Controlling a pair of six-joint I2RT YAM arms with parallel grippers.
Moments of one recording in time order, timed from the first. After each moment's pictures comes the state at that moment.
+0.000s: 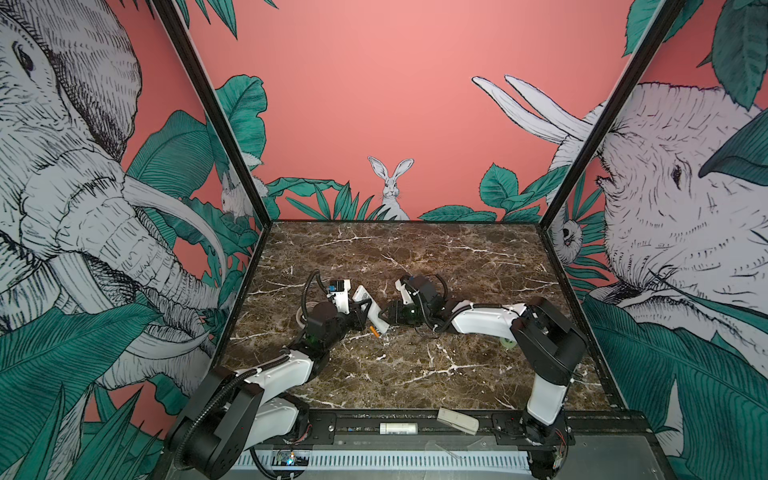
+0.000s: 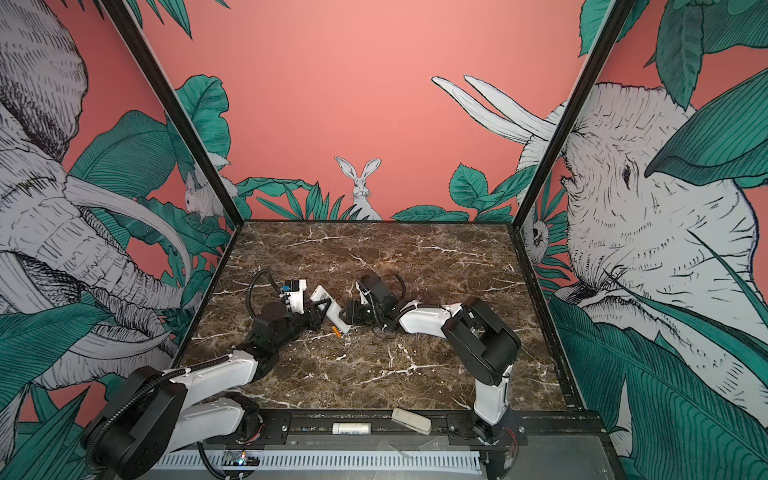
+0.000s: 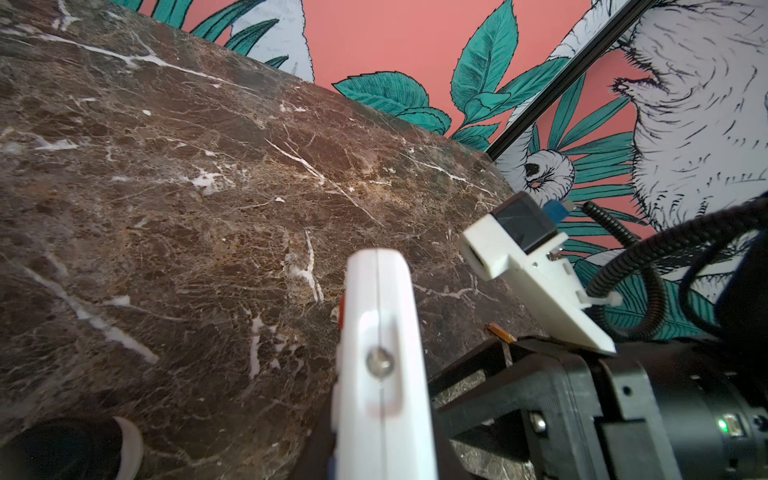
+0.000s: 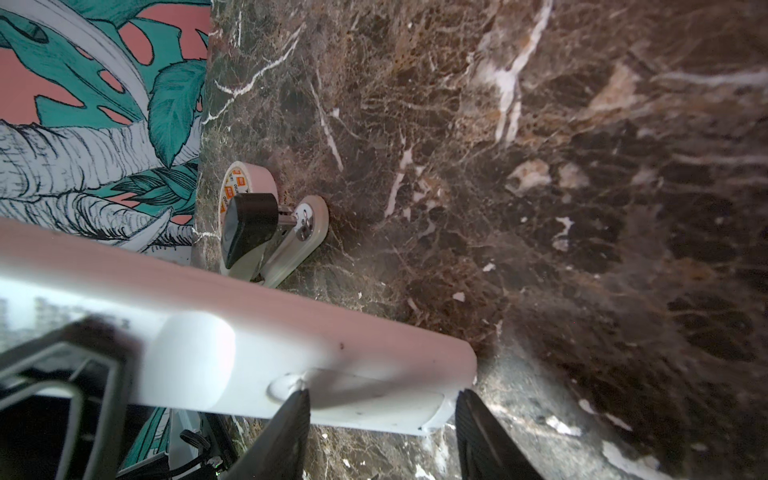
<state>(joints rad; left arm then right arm) -0.48 1.19 0.27 0.64 0.19 -0.52 0.83 1.84 1.03 0.08 -0.32 0.84</state>
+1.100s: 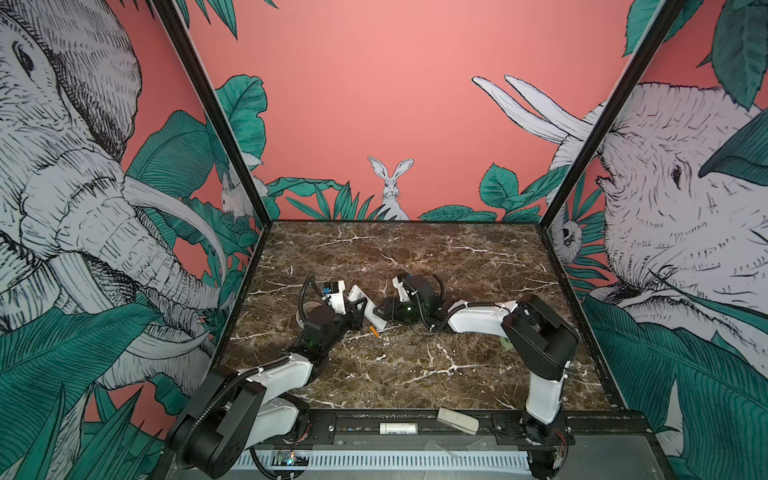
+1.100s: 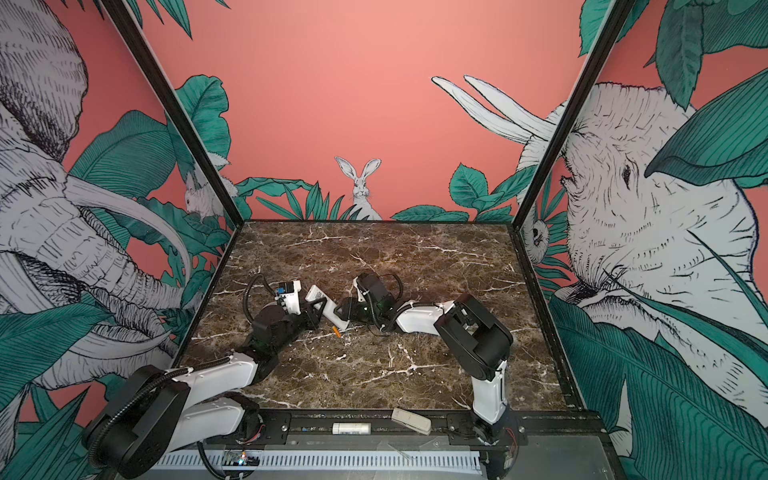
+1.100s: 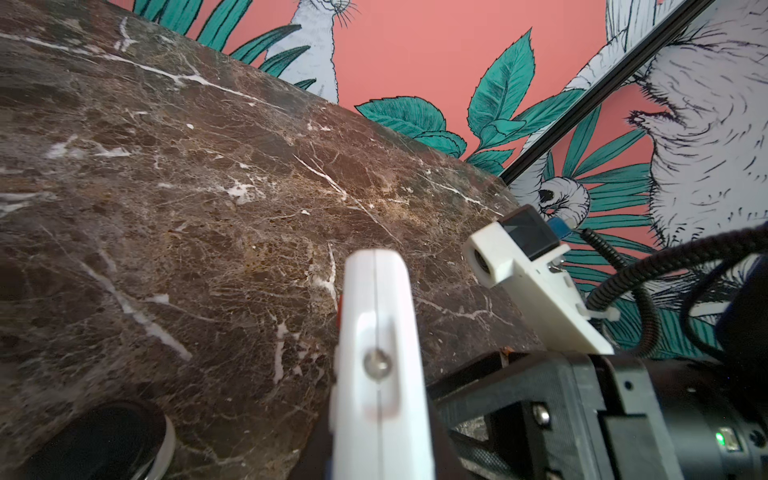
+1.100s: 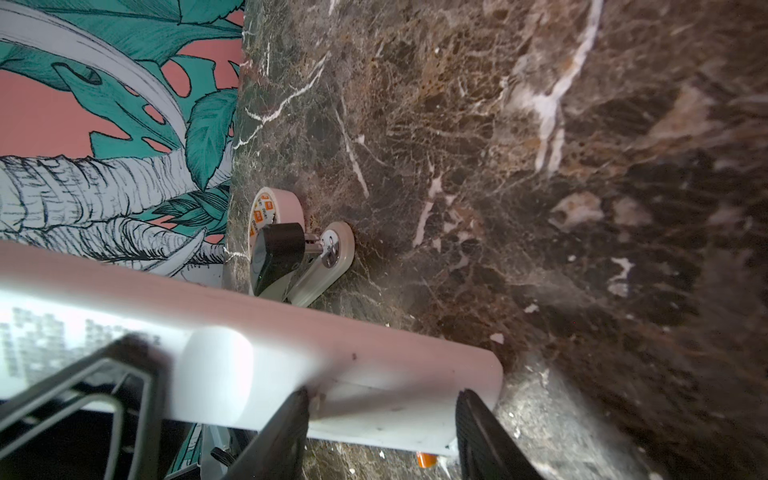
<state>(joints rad) -0.48 1.19 0.22 0.71 0.12 -0.55 0.83 1.89 1.06 0.18 -0.33 0.91</state>
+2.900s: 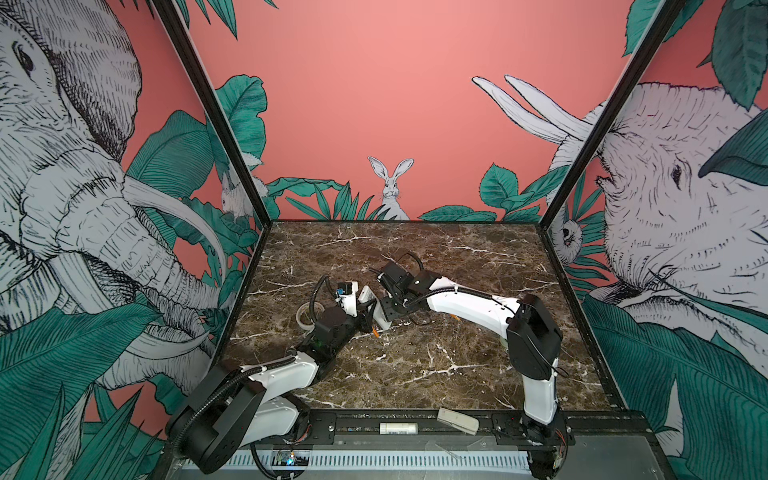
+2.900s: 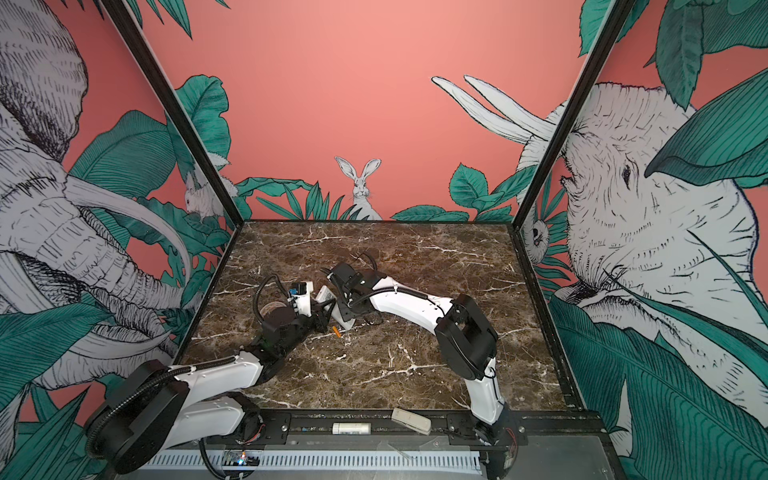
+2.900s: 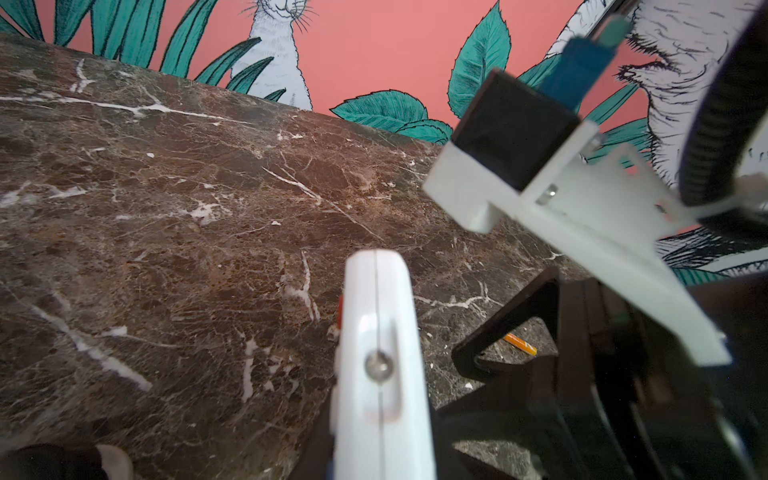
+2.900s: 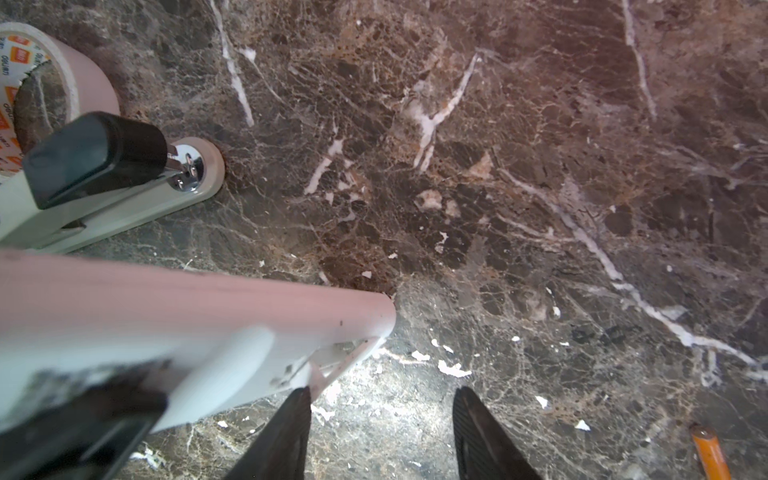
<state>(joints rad) -0.60 1.21 0.26 0.71 0.00 -0.44 0.93 1.96 1.59 -0.77 0.10 0.44</state>
